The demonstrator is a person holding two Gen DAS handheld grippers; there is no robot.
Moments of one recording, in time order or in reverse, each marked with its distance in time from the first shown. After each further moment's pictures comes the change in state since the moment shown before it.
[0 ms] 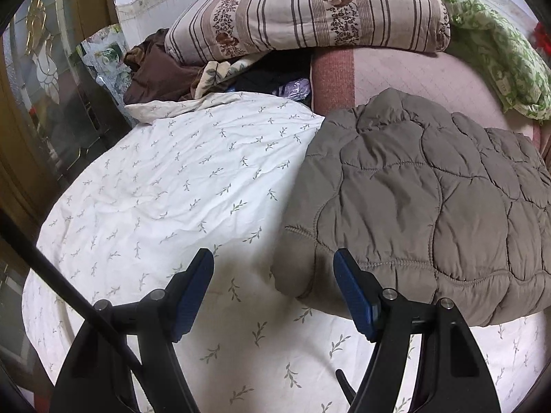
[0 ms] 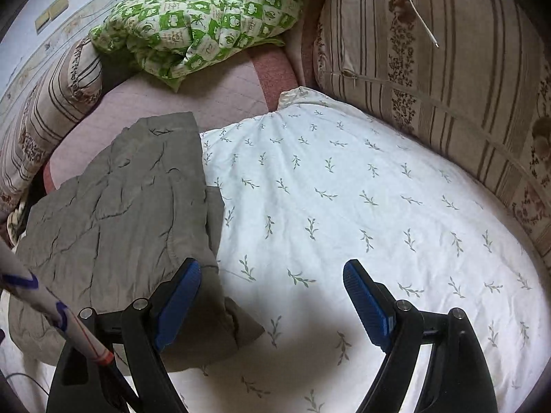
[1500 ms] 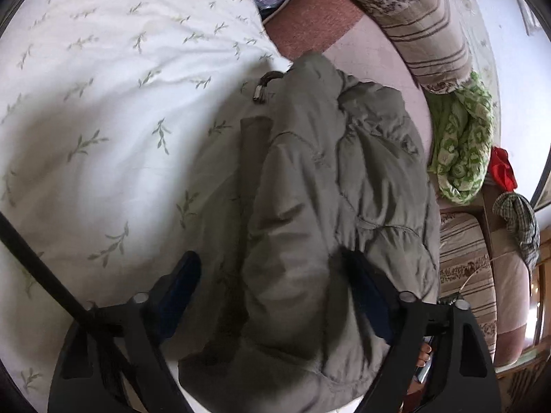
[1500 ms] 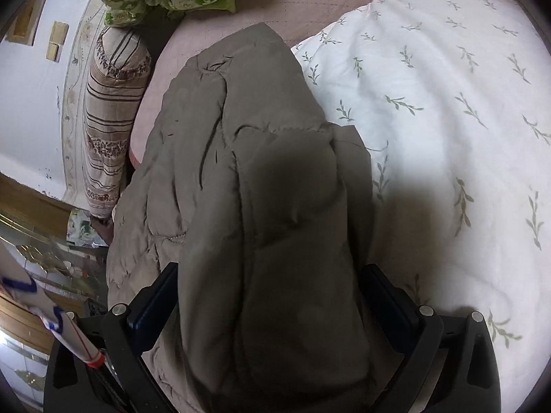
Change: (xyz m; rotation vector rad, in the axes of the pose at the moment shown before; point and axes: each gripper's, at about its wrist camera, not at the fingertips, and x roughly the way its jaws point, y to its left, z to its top) left arm 0.164 0.034 0.025 -0.422 0.392 -0.775; right arm 0.131 0.033 0.018 0.169 0.384 0.637
